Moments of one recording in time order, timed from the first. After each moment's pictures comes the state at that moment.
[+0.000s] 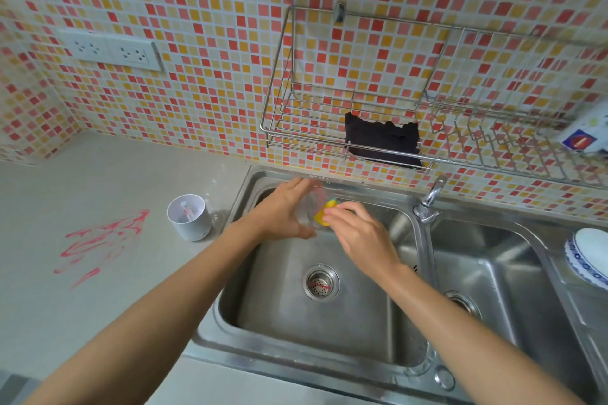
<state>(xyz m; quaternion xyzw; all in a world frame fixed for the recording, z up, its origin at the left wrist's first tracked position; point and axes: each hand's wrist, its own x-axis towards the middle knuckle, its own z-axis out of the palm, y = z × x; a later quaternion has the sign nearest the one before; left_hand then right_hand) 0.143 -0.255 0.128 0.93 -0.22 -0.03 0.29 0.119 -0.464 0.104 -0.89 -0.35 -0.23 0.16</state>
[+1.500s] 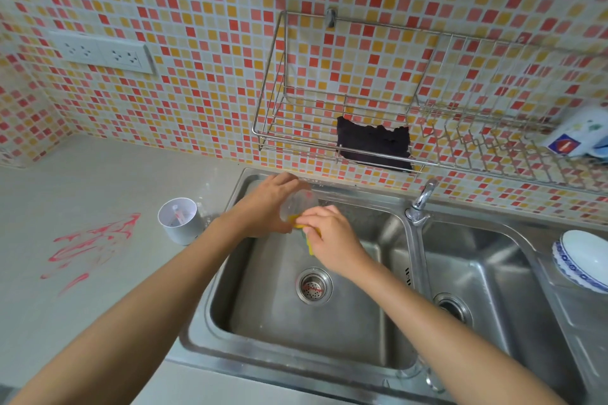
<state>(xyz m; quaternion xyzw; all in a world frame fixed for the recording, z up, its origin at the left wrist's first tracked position) 0.153 -0.242 0.134 0.95 -0.26 0.03 0.20 0.120 -0.425 0.112 -0.91 -0.27 -0.06 0.31</state>
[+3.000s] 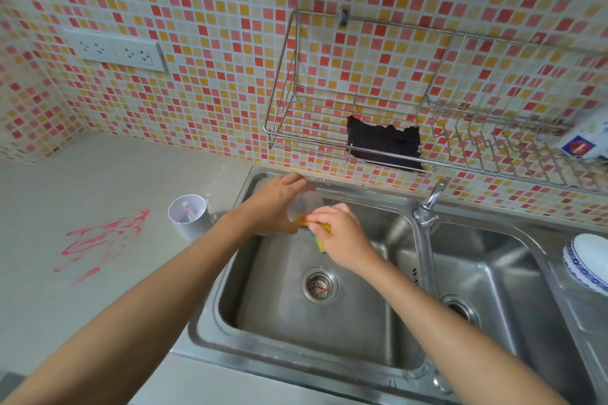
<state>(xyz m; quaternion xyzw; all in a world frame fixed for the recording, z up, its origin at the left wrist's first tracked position) 0.153 -0.238 0.131 0.95 -0.26 0.02 0.19 0.126 -0.424 0.111 -0.91 -0.24 -0.04 0.34</state>
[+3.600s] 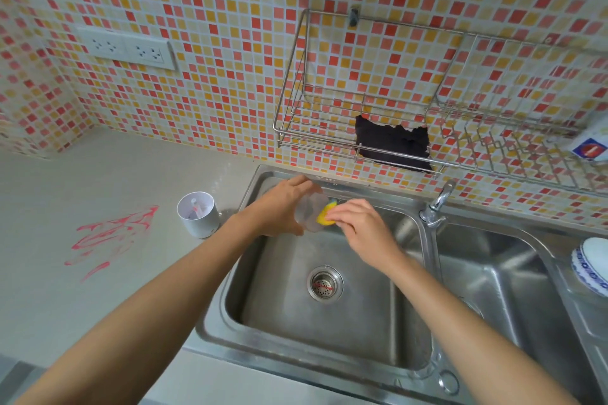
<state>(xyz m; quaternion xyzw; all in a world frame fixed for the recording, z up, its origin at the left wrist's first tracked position) 0.148 -0.235 0.129 0.95 -0.24 -0.01 0.21 0.130 -0.452 0.115 -0.90 -0.30 -0.09 0.28</state>
